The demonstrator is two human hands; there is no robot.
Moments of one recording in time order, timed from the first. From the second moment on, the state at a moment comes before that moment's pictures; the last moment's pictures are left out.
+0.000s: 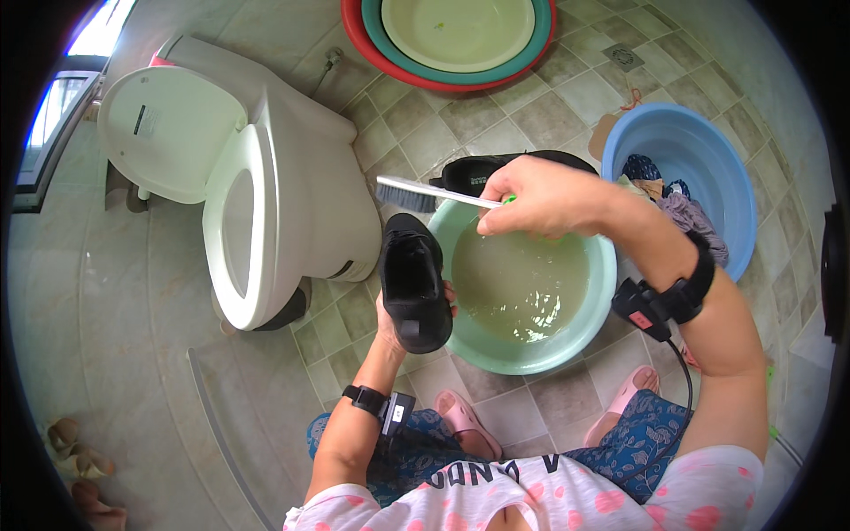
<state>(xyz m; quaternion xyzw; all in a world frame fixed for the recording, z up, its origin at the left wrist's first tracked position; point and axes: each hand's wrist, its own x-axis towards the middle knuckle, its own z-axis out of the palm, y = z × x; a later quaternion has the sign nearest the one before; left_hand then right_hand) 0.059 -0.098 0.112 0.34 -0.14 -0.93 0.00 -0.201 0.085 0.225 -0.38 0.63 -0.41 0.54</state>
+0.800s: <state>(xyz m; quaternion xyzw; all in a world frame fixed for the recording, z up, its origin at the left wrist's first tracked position) 0.047 -0.054 0.128 0.37 -0.24 -0.90 -0.03 -0.099 0.055 0.153 -0.40 0.79 -0.41 0.23</state>
